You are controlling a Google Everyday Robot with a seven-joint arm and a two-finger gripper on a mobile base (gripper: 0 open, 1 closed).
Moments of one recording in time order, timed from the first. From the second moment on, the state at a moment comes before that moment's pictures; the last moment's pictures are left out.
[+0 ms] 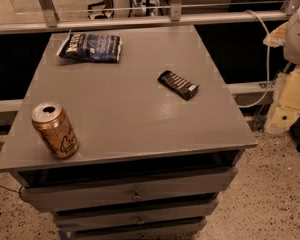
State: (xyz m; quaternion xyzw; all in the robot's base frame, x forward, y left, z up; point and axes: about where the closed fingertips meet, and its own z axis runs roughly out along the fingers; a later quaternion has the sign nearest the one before) arm 0.438 -0.217 0.976 -0.60 0.78 -0.03 0.16
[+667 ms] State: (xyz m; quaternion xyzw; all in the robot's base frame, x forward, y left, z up) arm 0.443 -0.204 0.972 -0.60 0.78 -0.02 0.17
